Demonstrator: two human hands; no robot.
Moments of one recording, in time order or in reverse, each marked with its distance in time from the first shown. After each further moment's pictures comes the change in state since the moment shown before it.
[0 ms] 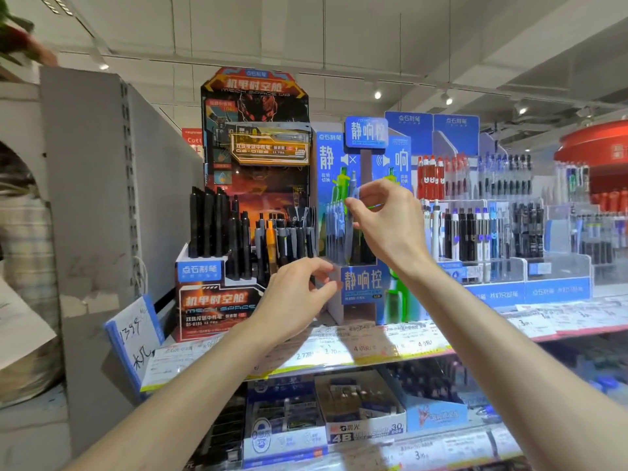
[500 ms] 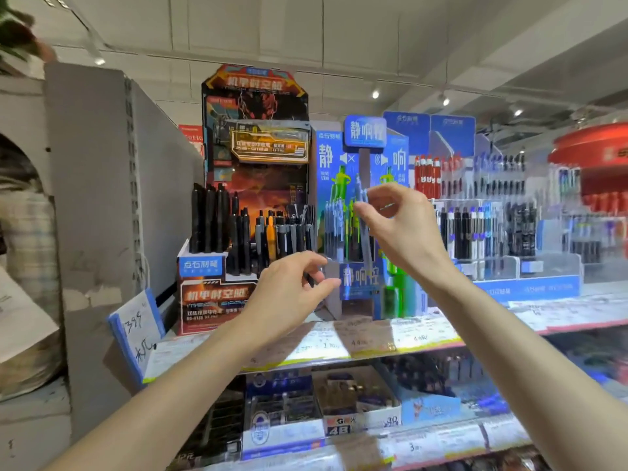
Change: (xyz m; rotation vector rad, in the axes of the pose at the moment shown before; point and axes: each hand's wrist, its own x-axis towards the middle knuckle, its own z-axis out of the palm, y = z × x) left_hand -0.012 -0.002 -0.013 -0.034 0.036 0.054; right_hand -0.012 0.000 -0.026 -0.019 -0.055 -0.088
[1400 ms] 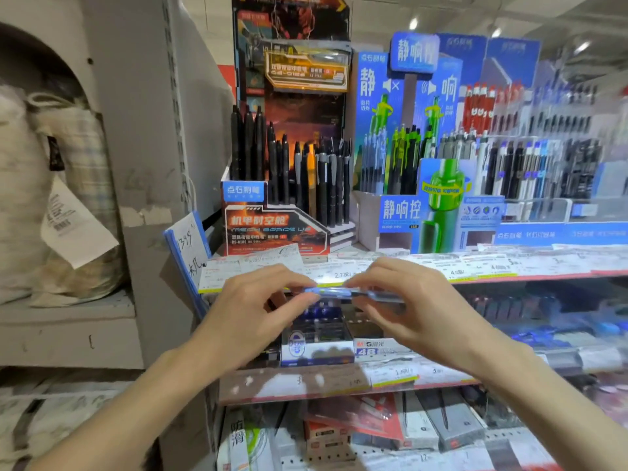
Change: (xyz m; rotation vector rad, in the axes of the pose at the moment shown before) left_hand -0.133 -0.033 -0.045 -0.046 0.015 0.130; right_hand -0.156 -0.003 -0.001 -0.099 -0.592 -0.407
